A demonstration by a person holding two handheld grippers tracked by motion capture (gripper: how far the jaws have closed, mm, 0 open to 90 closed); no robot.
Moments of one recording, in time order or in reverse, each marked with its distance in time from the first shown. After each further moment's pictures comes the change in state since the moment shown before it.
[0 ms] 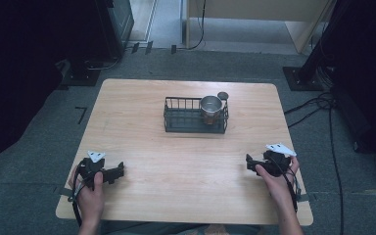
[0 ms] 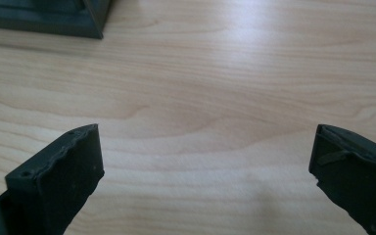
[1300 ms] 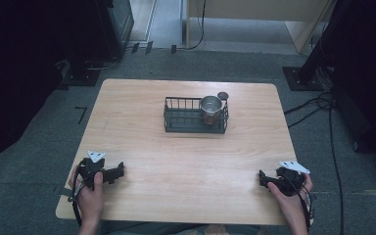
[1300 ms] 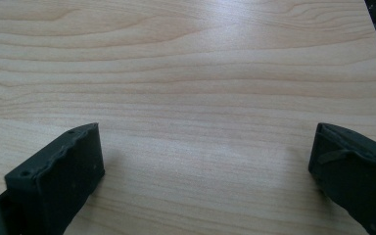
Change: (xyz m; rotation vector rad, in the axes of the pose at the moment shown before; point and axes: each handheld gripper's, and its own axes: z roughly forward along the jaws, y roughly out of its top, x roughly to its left) left arm 0.000 0.000 0.000 0.000 0.000 0.000; right arm -0.032 -0.047 -0.020 0.058 -0.055 0.010
